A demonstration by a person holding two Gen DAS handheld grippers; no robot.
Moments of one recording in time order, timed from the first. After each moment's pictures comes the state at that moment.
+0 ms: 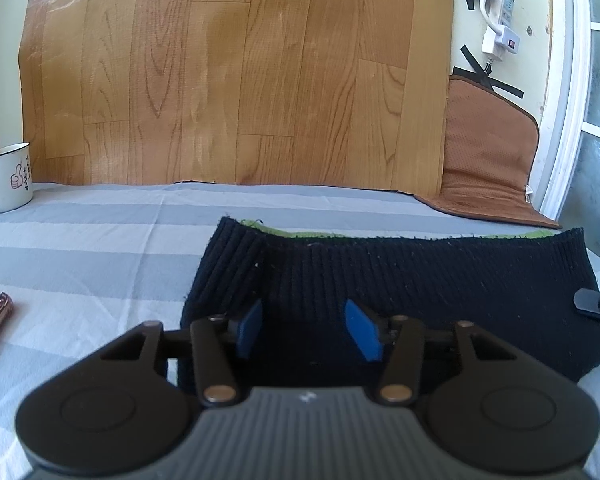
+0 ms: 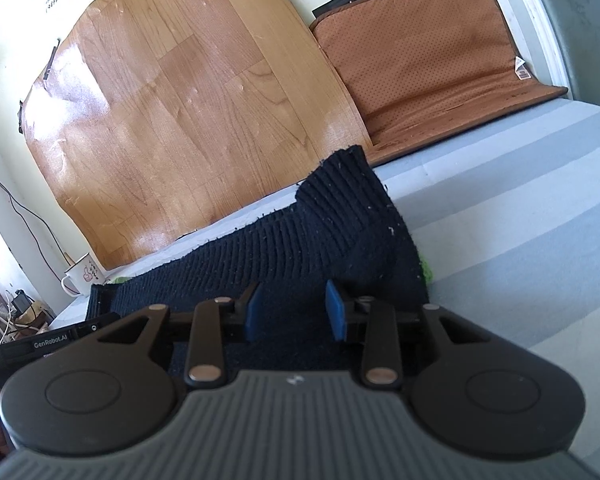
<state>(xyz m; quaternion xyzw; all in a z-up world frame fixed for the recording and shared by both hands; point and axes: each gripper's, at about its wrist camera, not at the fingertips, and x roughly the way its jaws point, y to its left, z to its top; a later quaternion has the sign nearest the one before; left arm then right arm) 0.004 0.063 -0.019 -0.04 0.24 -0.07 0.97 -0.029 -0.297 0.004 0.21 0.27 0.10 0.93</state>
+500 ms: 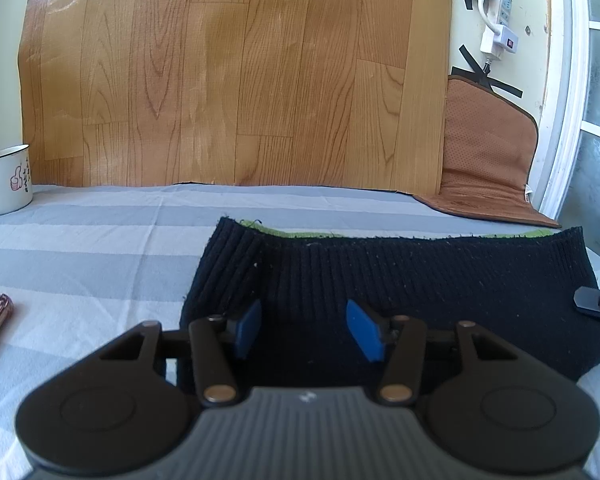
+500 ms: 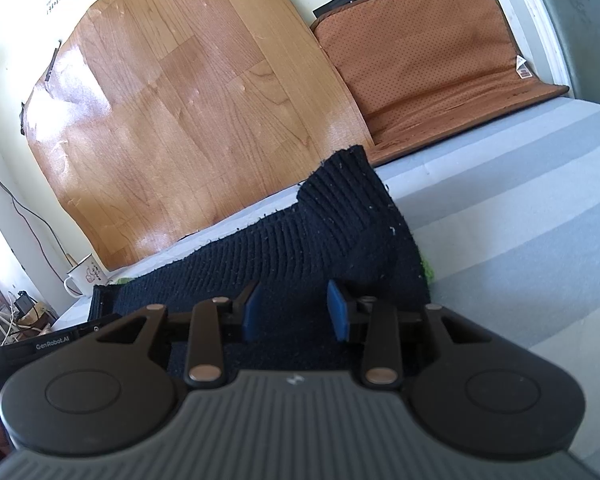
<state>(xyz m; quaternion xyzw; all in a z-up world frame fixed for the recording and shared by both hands) 0.003 0.061 -0.019 -0.03 0.24 -0.07 0.97 -0.029 -0.297 0.004 0.22 0.27 0.10 0.93</state>
